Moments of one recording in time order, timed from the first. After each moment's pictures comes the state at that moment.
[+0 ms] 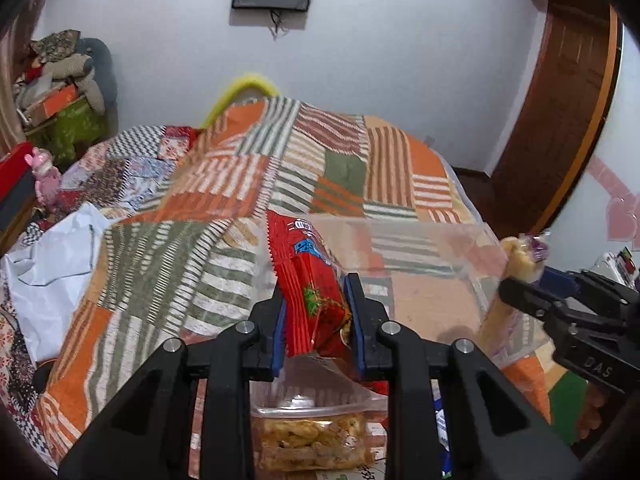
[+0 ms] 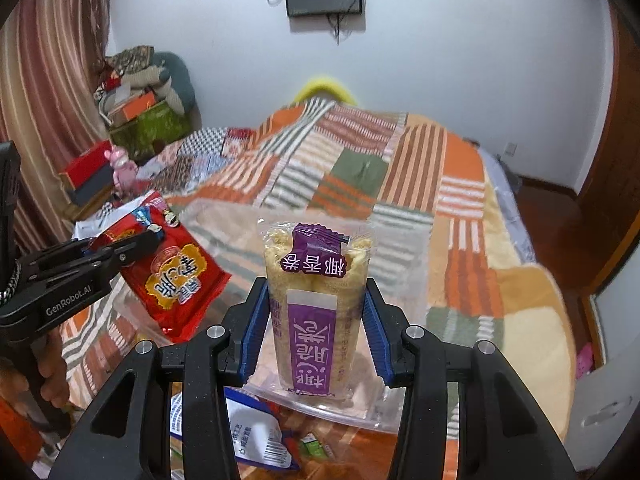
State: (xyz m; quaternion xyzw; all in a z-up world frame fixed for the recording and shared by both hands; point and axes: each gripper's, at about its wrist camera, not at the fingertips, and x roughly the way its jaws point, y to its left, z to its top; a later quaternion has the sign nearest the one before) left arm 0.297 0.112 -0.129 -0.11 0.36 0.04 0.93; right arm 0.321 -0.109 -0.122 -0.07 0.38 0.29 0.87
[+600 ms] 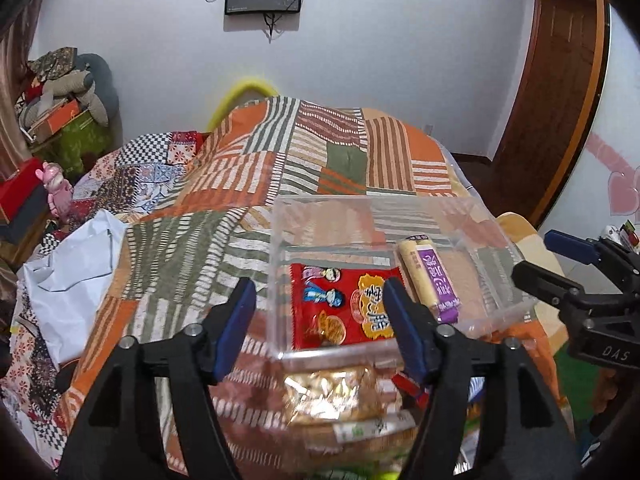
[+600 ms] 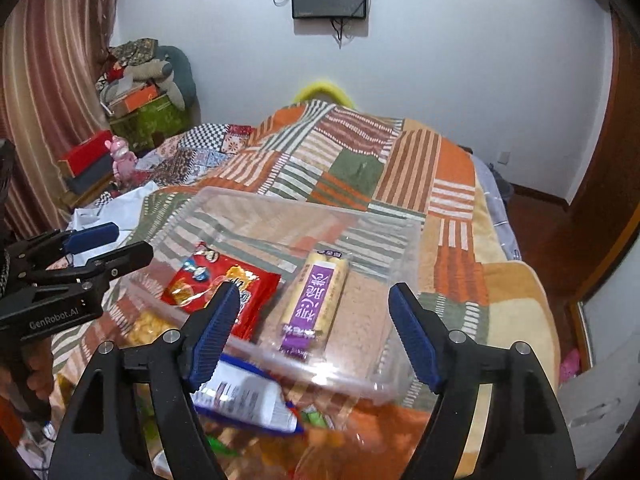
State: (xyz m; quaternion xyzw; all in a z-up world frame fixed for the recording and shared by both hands) left arm 0.253 0.104 -0.114 -0.07 0.36 0.05 0.93; right arm 0.286 -0.123 -0.099 -0.09 0.35 0.28 0.89
